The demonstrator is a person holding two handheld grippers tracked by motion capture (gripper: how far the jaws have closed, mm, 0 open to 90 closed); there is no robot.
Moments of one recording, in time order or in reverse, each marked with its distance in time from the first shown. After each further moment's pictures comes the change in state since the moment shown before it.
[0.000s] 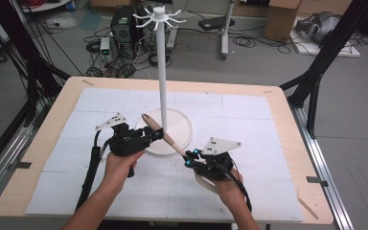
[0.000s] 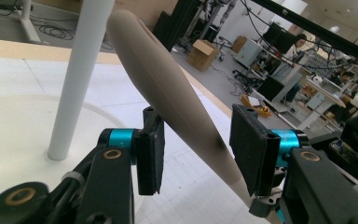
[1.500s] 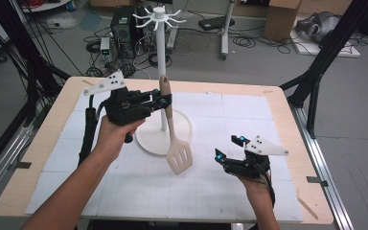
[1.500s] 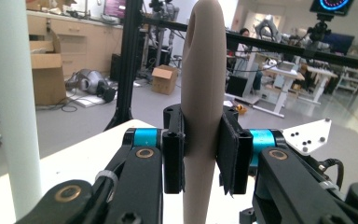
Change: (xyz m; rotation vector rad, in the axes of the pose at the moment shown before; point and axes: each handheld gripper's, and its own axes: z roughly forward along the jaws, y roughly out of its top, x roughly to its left) left arm -0.052 0.111 0.004 -0.074 -0.234 0.356; right arm -0.039 -0.031 -0.072 -0.180 -0.291 0.116
